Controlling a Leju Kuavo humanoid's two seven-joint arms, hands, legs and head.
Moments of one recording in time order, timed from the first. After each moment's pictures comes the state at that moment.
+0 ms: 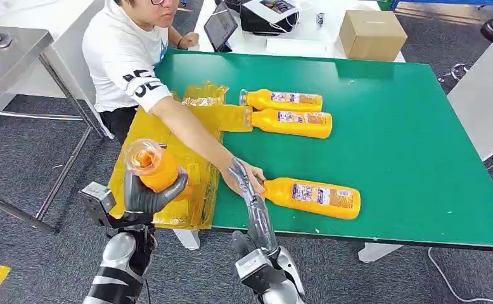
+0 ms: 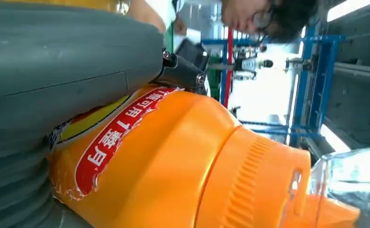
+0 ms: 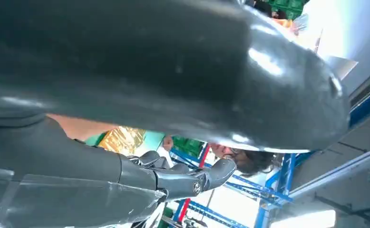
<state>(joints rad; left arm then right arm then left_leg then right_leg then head) -0.19 -0.22 -0.07 -1.27 0.17 0.05 -0.58 -0.04 0.22 0.60 -1.42 0.37 -0.34 -0.70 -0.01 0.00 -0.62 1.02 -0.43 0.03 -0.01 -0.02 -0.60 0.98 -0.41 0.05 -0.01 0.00</state>
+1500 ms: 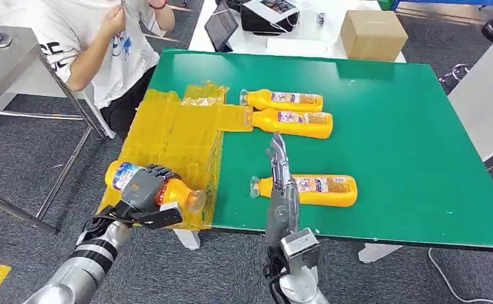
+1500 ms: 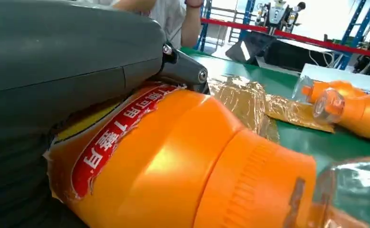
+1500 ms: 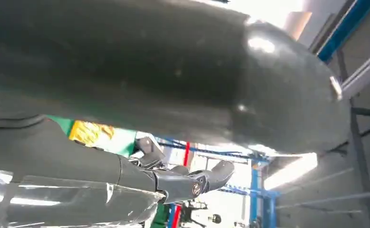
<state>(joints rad) -0.46 0.01 -0.11 -0.68 -0.82 0.31 -0.62 -0.06 0.21 0.54 -1.54 0.16 -0.33 -0.70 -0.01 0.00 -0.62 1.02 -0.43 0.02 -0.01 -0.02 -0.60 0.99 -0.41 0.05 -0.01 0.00</state>
